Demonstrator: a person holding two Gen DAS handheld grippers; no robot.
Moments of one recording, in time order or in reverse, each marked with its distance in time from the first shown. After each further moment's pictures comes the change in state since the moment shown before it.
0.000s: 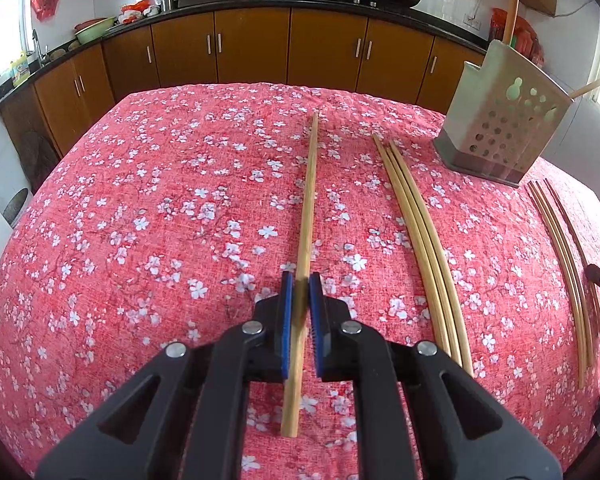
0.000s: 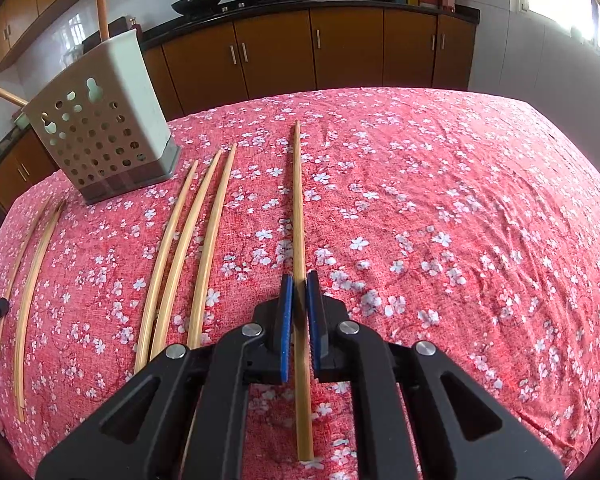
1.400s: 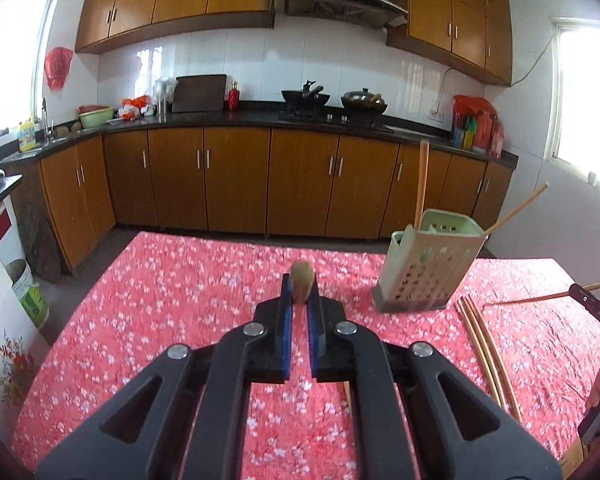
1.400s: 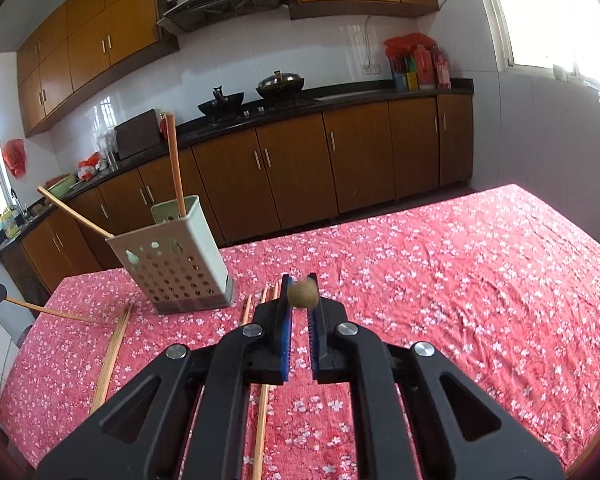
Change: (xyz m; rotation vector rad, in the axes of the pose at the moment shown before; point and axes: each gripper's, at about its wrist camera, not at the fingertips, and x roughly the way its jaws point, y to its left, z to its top) left arm -0.134 -0.016 0.056 0.034 -0.410 -0.069; right arm -0.119 -0.004 0.037 0.035 -0.361 0.094
